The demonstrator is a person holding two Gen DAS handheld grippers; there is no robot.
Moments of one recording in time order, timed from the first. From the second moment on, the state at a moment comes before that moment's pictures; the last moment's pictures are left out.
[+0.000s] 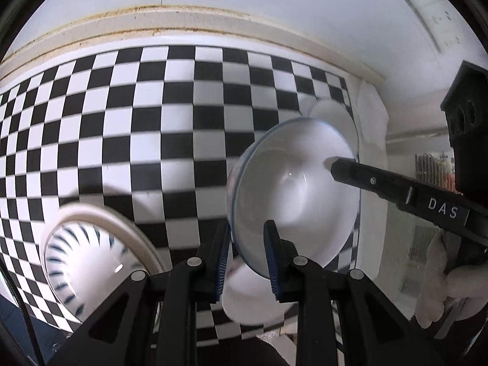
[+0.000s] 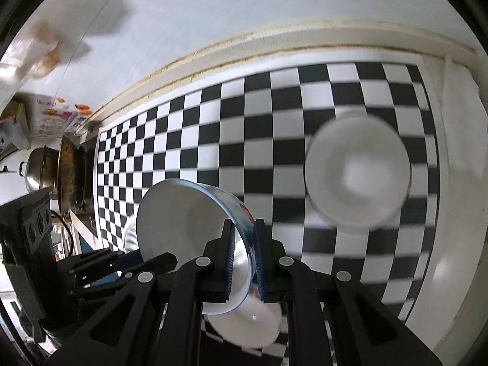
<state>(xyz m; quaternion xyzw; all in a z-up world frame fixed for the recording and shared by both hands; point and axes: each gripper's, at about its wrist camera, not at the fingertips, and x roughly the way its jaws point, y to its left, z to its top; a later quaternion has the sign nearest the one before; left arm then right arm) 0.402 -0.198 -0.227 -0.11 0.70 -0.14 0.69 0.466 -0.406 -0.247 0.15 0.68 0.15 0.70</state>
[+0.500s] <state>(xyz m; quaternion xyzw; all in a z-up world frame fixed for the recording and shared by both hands) 0.320 -0.204 -0.240 -0.08 0.72 -0.16 0.67 0.337 -0.416 -0.268 0.17 0.70 0.12 0.69</state>
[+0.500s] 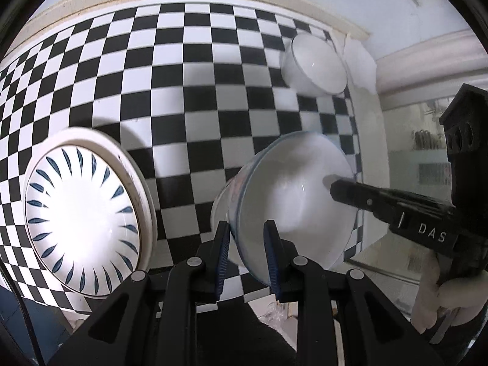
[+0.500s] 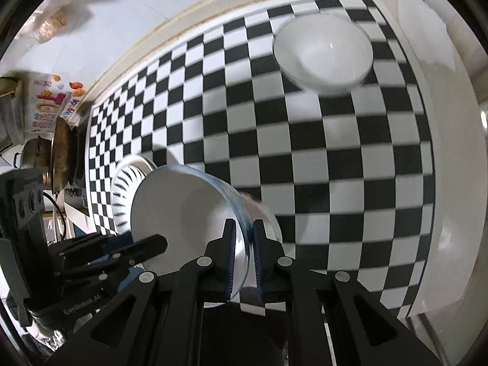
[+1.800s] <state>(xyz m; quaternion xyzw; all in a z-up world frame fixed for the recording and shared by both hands) 0.308 -0.229 -0.260 0.01 0.72 -0.14 0.68 0.319 -0.400 -0.315 0.12 0.74 0.10 0.65</state>
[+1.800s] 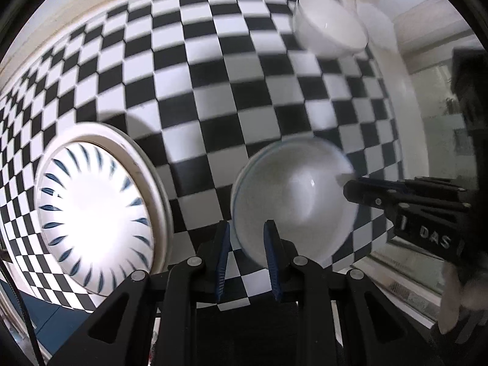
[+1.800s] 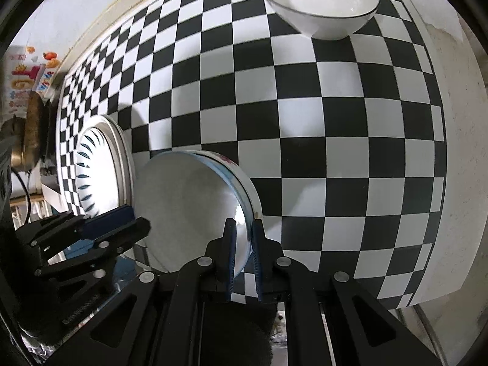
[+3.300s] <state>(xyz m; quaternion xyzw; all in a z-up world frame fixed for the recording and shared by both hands) 0.528 -0.339 -0.323 -0.01 0.74 -0.20 0.64 0.504 -0.522 -0.358 0.23 0.69 0.00 0.69</state>
